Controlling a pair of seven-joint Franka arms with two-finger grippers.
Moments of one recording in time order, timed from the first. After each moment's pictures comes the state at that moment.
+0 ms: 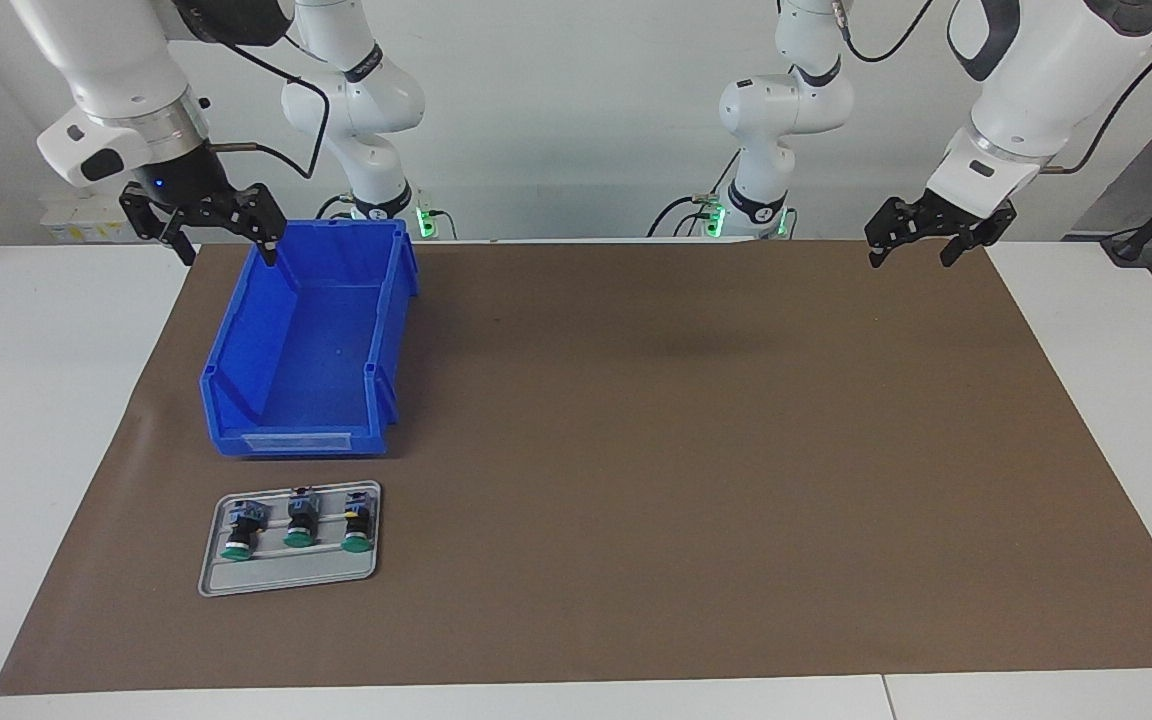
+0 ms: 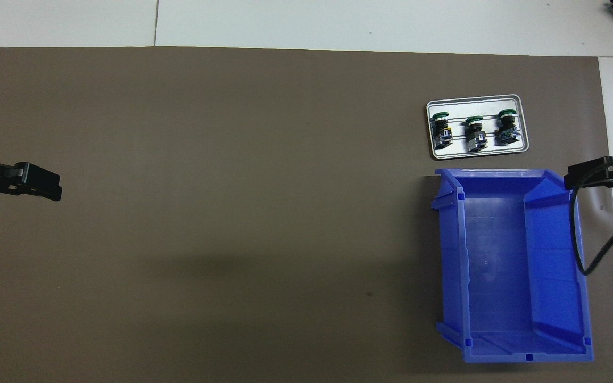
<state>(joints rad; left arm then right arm) 0.02 -0.02 -0.09 -1.60 0.00 1.48 0.00 0.05 -0.05 -0.06 -1.60 -0.04 1.55 0.00</state>
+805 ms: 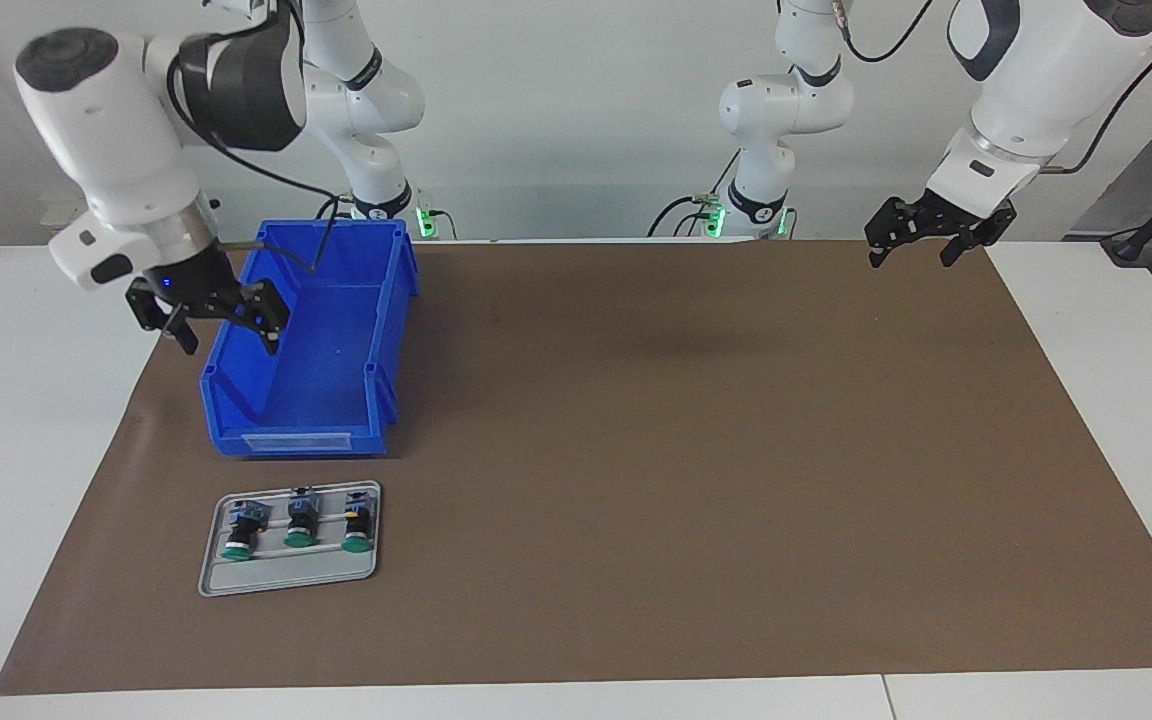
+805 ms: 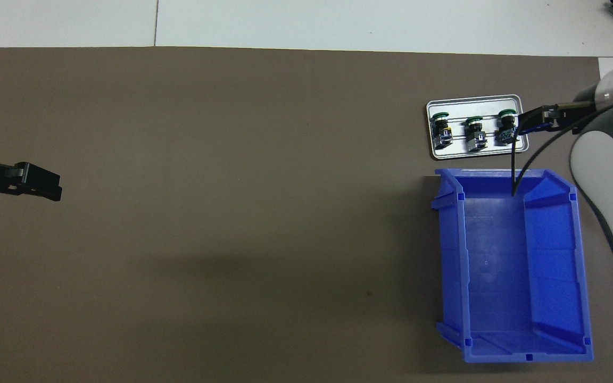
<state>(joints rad) 0.02 -0.02 -0.09 -1.60 0.00 1.48 0.00 0.05 0.25 -0.06 -1.56 -0.04 1.91 0.00</state>
